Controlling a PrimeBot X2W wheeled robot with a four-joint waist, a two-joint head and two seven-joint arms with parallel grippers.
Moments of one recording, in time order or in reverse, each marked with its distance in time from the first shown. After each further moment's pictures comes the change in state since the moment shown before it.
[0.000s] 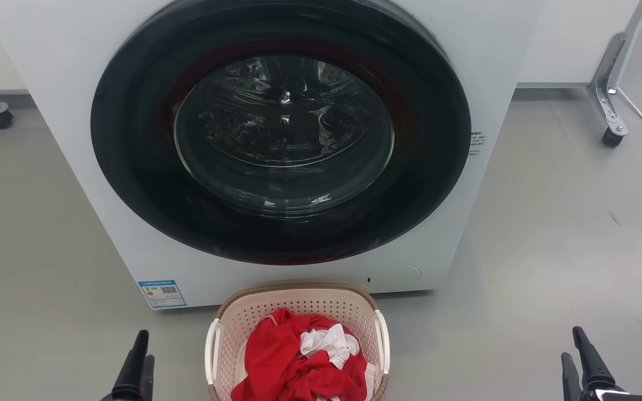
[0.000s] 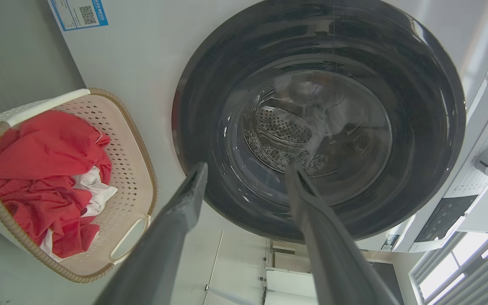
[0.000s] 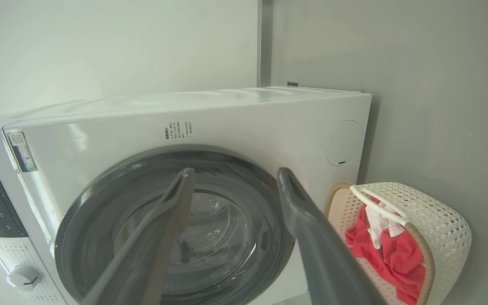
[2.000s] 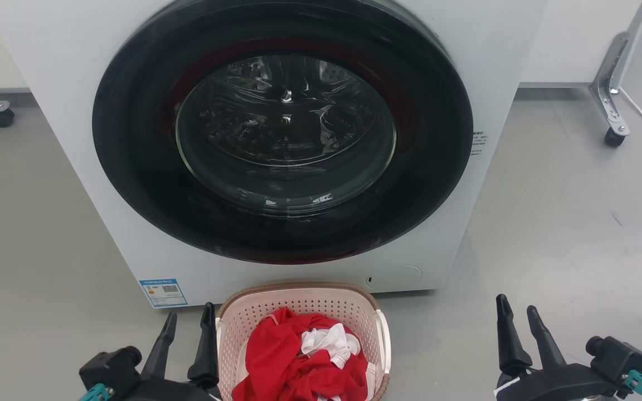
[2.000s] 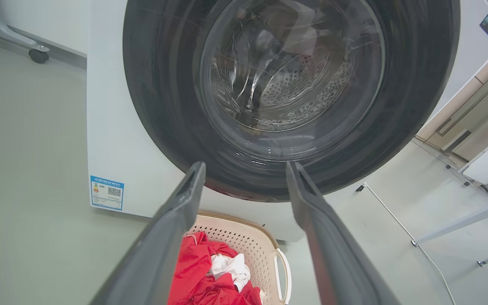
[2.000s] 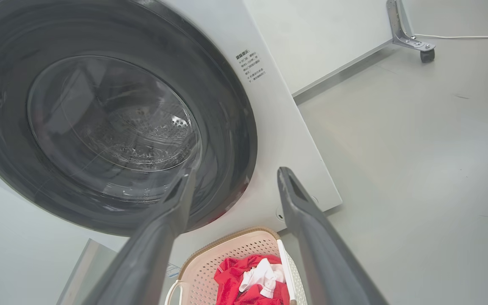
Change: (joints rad) left arm 0.002 0.037 -0.258 -0.174 0.984 0.158 -0.219; right arm 0.002 -0.033 0.284 -0.185 -0.929 -0.151 -0.217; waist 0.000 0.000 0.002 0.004
